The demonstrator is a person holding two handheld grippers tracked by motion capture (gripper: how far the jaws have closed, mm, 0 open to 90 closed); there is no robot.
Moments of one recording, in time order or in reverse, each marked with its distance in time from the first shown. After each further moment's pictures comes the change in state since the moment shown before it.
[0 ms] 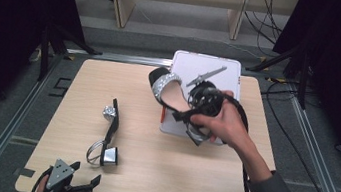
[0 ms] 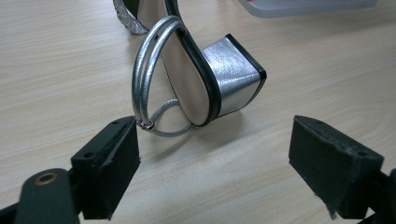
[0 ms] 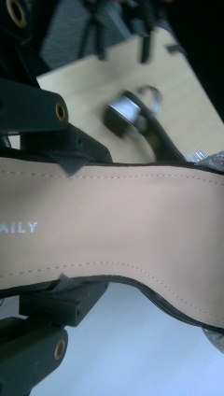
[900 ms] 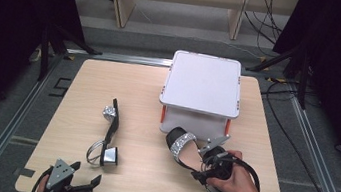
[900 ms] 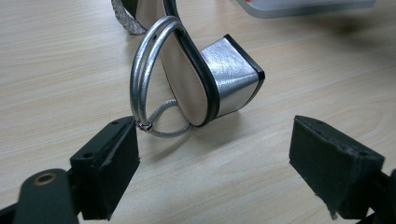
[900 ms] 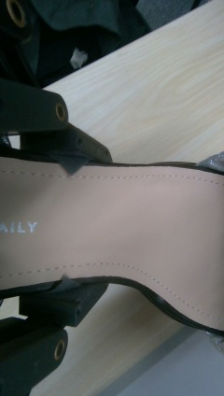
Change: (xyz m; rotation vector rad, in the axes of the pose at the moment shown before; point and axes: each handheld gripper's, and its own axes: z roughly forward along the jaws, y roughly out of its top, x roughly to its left) left arm 0.002 0.001 0.000 0.006 -0.009 0.017; right arm 0.015 -0.156 0.046 0.197 -0.026 -0.051
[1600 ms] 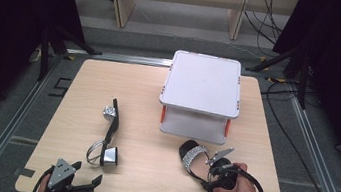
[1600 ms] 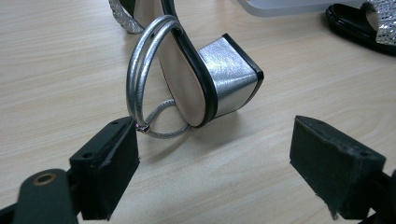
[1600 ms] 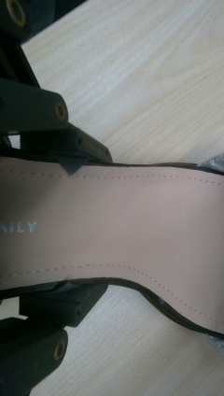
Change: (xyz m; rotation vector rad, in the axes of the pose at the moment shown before) left arm 0.001 0.001 0.001 0.028 0.006 0.024; right arm -0.018 -0.048 0.035 0.102 -0.052 0.071
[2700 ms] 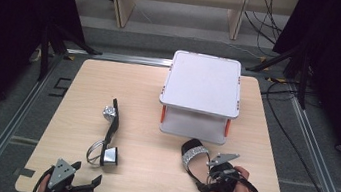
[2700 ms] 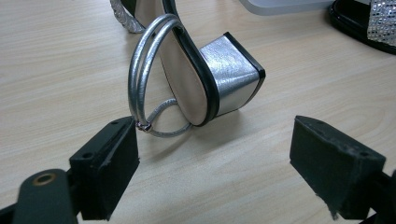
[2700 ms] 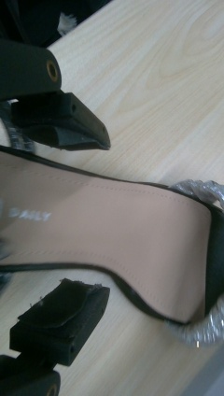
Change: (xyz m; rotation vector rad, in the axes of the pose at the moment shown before) left arm -0.002 -0.001 0.001 -0.029 -0.005 -0.014; right arm 0.020 -0.004 -0.013 -0.139 -0.042 0.058
